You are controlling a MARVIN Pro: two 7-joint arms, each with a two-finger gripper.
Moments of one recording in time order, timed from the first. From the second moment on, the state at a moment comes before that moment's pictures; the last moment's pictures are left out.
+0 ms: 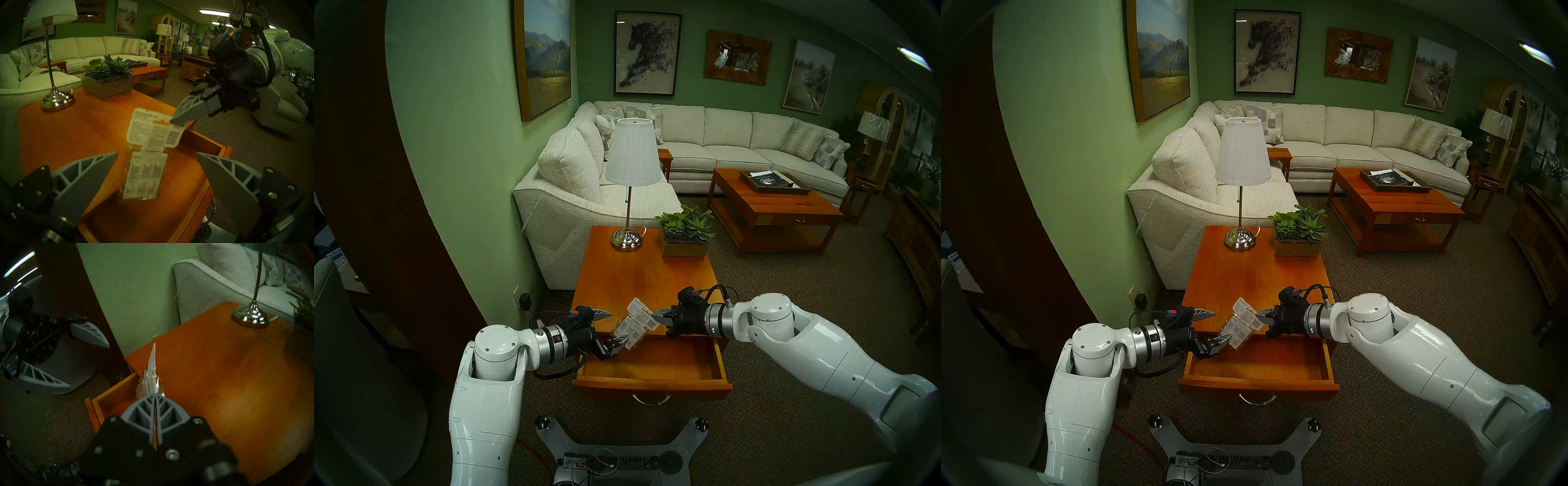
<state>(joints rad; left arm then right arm) 1.73 -1.57 -1.73 -1.69 0.29 0.23 -1.14 -1.32 -0.72 0.91 -1.64 0.73 0.33 0.45</state>
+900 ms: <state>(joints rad) 1.73 -1.58 -1.74 -1.69 0.29 0.23 -1.15 -1.33 -0.76 1.07 -1.49 0.96 0.56 0.16</state>
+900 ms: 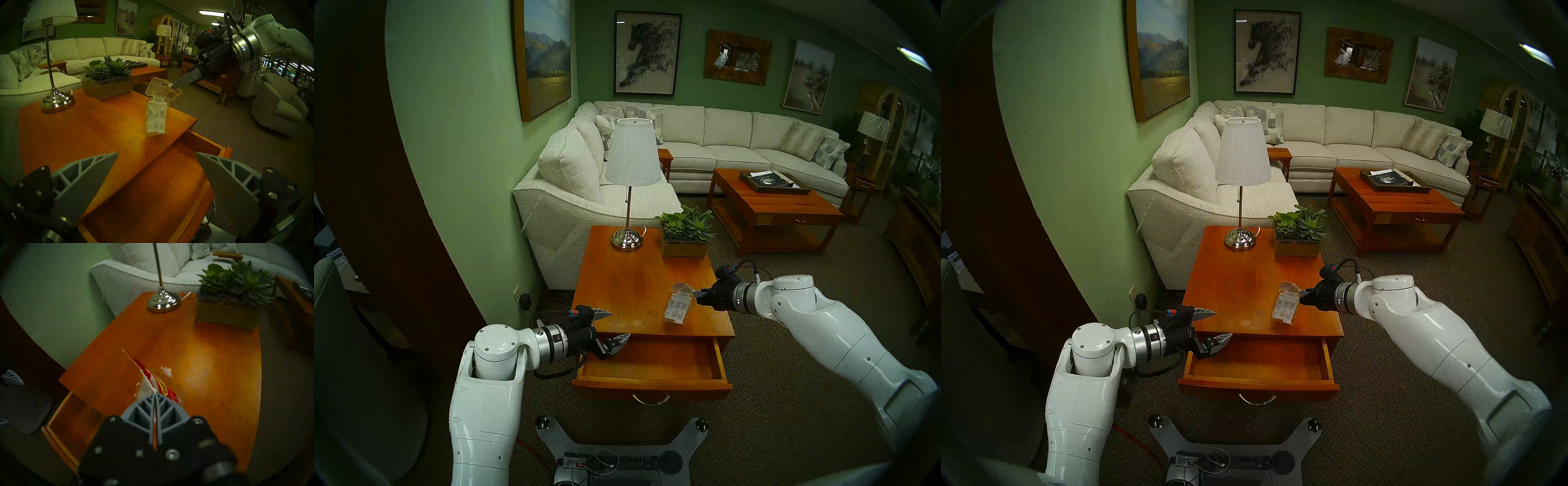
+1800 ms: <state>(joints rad) 1.73 -1.58 -1.74 -1.69 0.30 0.23 -1.15 -1.27 -0.90 0.98 -1.29 0.91 0.49 0.20</state>
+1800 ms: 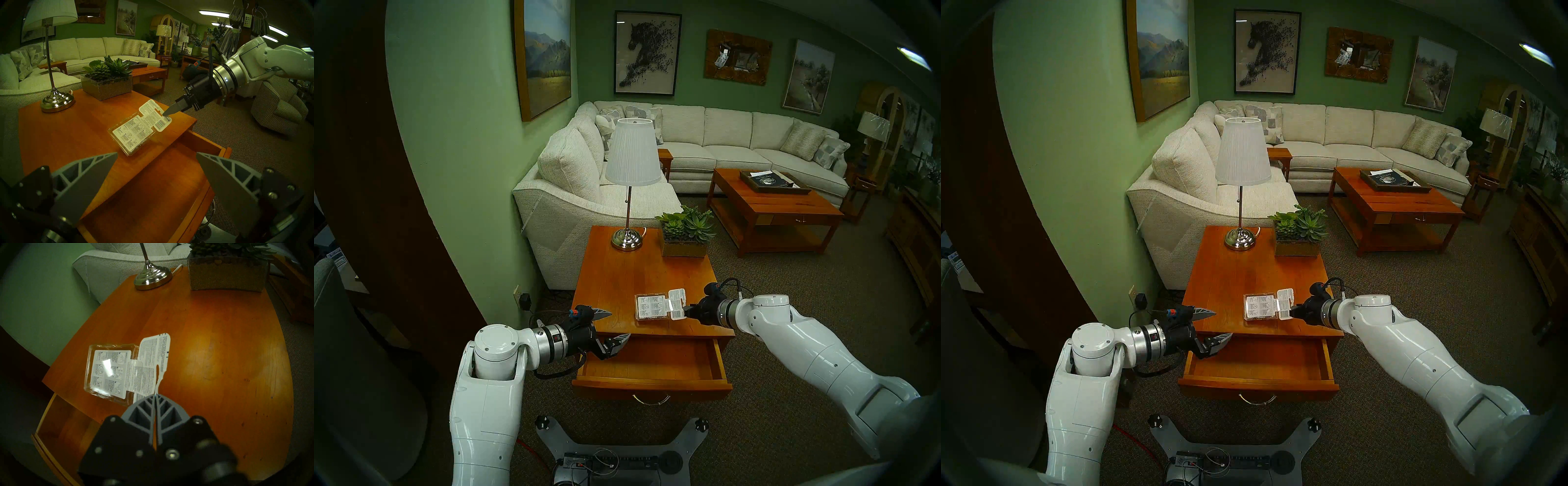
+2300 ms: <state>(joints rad) 1.72 -1.59 -1.74 -1.69 0.30 0.22 -1.15 -1.36 -0.81 1.00 -1.44 0.88 0.46 0.16</state>
